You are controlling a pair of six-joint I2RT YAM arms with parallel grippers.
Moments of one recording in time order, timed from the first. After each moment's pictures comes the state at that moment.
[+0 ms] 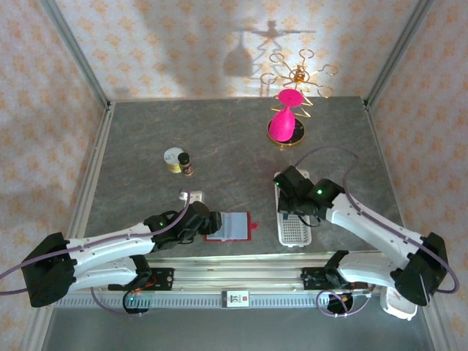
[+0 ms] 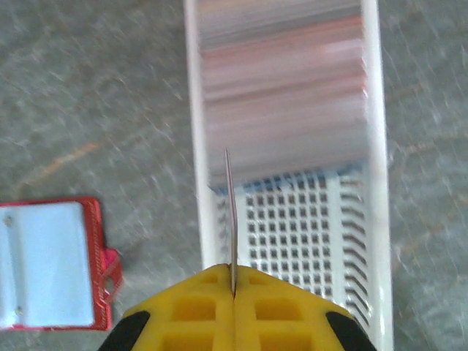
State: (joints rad) left arm -0.92 1.05 0.44 -0.29 -0.26 -0.93; right arm 0.75 1.09 0.88 -0.98 0.21 0.82
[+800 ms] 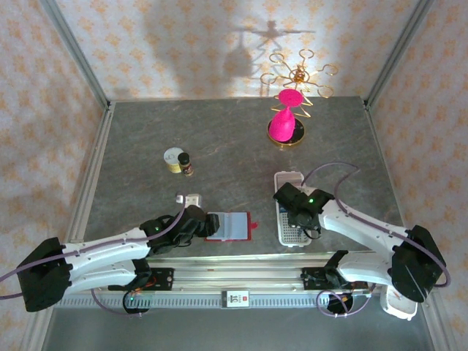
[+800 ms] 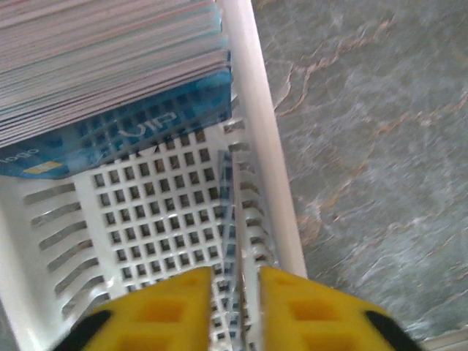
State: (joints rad) left arm -0.92 0.99 0.38 -0.24 -0.26 -0.93; right arm 0.76 1.16 0.71 -0.99 0.33 0.95
